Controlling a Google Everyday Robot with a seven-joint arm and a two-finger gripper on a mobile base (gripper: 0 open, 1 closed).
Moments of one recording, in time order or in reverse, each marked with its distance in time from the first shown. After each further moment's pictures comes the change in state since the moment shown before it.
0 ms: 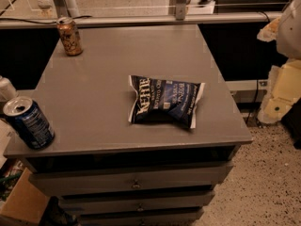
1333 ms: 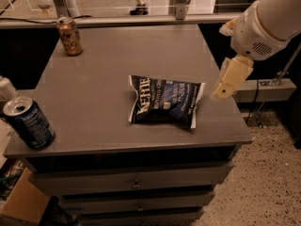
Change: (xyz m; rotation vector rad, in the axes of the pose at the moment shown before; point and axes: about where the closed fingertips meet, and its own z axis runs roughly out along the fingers) arm -0.057 -0.059 0.067 0.068 -0.226 -0.012
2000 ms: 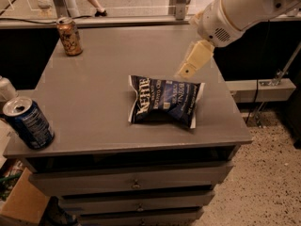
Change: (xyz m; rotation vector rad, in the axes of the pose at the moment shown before) arm -0.075 -0.038 0.049 -0.049 -0.221 0.039
